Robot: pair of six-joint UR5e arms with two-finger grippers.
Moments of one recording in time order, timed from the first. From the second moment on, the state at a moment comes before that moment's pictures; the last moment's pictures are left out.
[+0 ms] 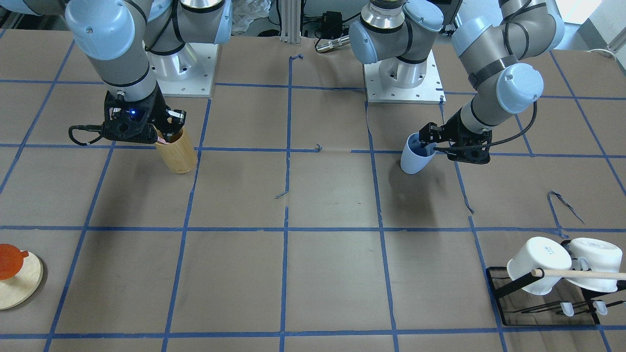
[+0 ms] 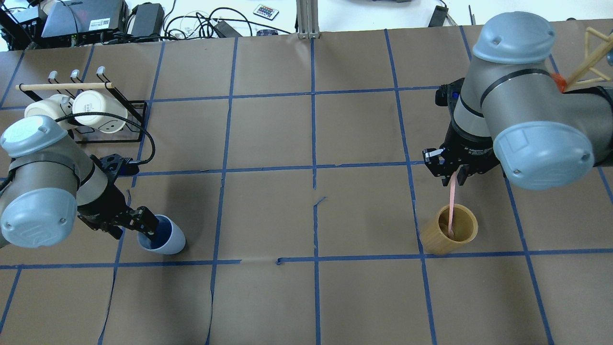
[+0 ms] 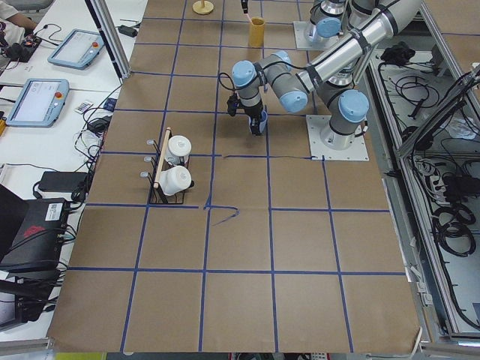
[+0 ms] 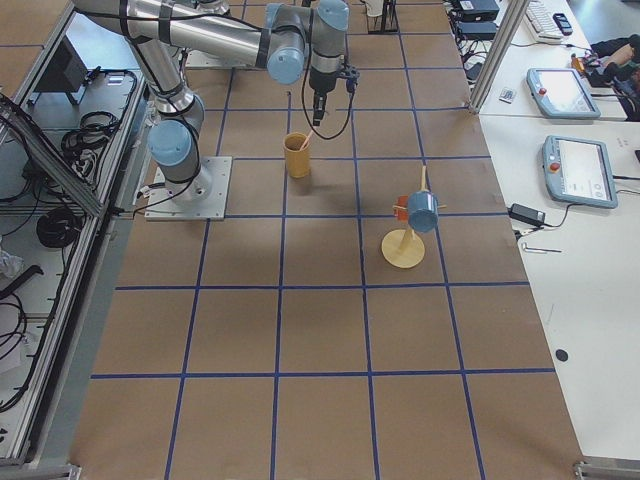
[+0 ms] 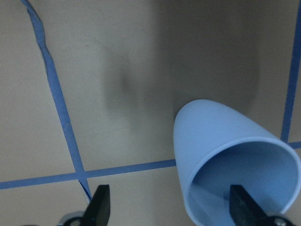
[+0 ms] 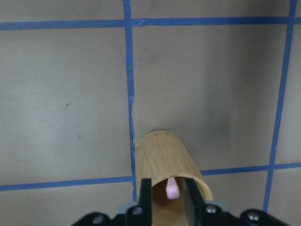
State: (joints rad) left arm -1.18 -1.54 -2.21 -1.22 1.60 0.47; right arm 1.56 -1.62 1.92 -1.76 -1.66 0.02
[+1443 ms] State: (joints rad) left arm -1.52 -1.51 -2.06 -1.29 1.48 -0.04; right arm 1.56 -1.62 1.88 -1.74 -1.66 0.02
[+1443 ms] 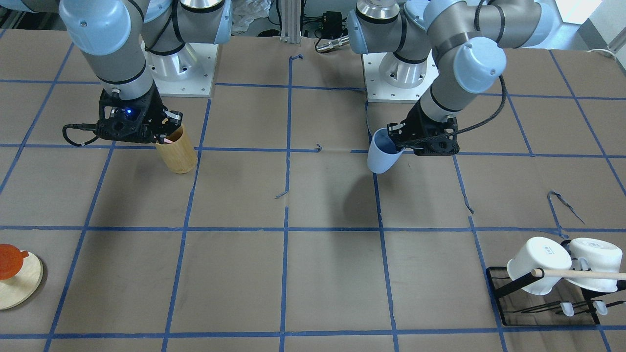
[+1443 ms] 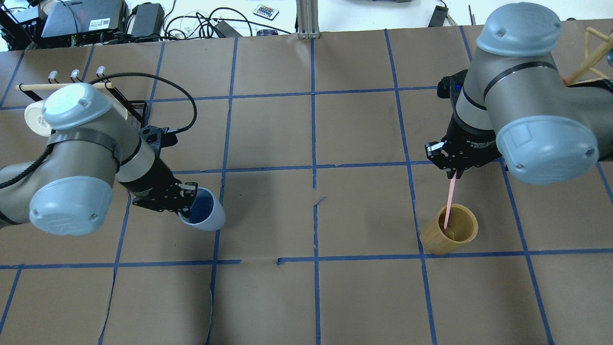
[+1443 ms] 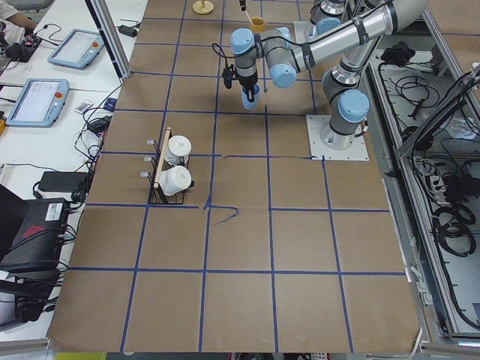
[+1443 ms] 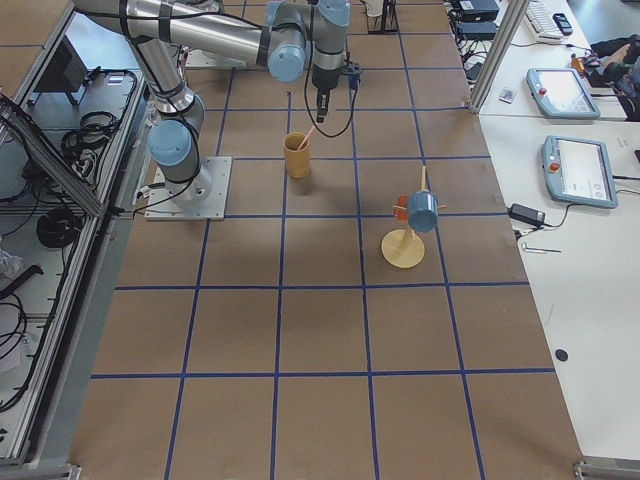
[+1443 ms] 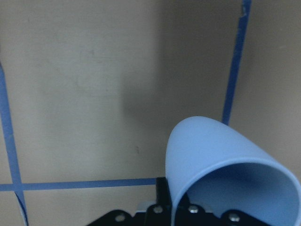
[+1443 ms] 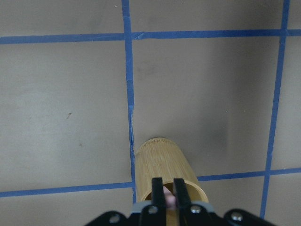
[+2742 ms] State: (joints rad) left arm -1.89 -1.79 -1.94 -1.04 1.43 -0.62; right arm 1.56 -1.60 1.49 -1.51 -1.65 0.02
